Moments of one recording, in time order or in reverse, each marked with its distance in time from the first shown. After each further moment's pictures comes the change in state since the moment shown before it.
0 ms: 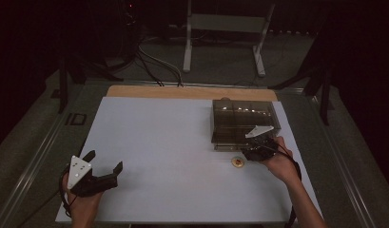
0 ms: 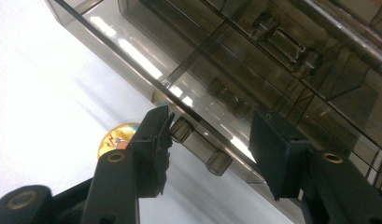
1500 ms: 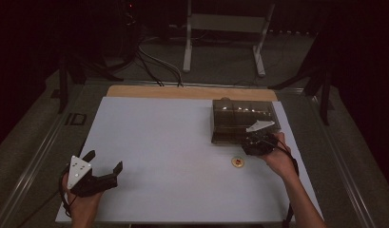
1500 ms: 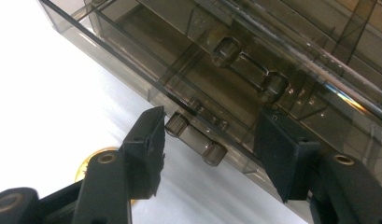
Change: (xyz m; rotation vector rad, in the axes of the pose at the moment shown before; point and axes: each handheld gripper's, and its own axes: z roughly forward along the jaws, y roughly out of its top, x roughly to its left) left arm 0.000 0.000 0.000 -0.001 0.001 0.002; right arm -0.011 0.009 0.007 -0.016 -0.032 0.049
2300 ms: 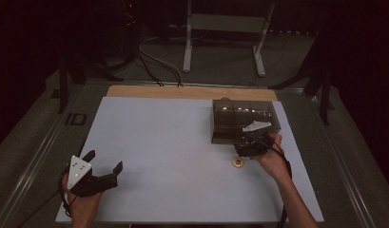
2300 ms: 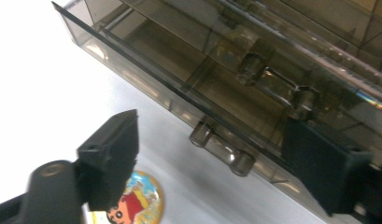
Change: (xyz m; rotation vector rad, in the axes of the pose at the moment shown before) left arm 0.000 0.000 0.000 -0.003 0.000 0.001; right arm 0.010 0.003 0.008 -0.031 -0.001 0.058
